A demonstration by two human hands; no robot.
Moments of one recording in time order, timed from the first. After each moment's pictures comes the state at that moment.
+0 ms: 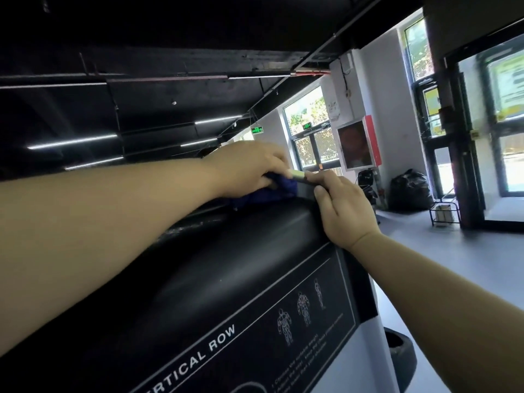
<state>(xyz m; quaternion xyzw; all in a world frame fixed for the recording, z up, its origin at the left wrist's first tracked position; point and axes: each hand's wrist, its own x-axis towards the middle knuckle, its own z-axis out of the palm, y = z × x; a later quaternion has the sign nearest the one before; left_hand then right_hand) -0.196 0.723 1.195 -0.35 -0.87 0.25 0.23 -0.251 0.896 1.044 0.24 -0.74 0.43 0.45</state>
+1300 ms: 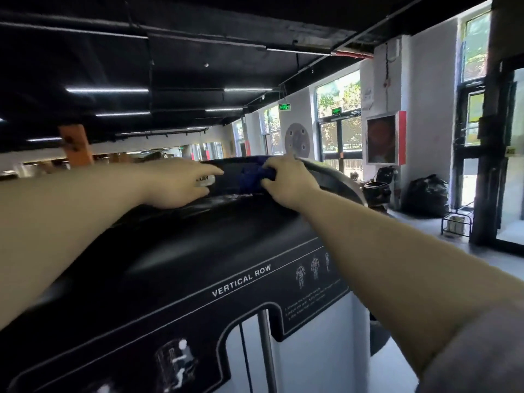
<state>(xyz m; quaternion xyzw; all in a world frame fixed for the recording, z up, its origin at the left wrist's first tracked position) -0.019 0.638 1.196 0.04 -0.98 0.15 0.10 -0.173 0.807 1.132 0.32 -0.86 0.30 0.27</state>
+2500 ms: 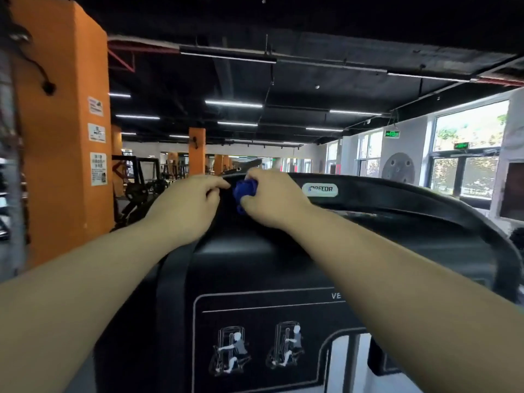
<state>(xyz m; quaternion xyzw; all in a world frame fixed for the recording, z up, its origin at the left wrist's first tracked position) 0.150 0.575 1.136 0.24 -0.88 -0.06 0.41 -0.002 0.650 1.153 0.56 -0.74 0.30 0.22</state>
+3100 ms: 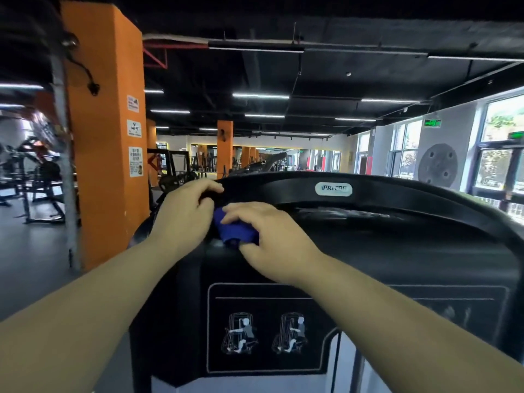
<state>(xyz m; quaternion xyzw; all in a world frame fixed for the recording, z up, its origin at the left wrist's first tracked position) 0.169 0.576 1.117 0.26 -0.81 -0.13 0.51 0.044 0.707 1.111 0.72 -0.60 0.33 0.13</state>
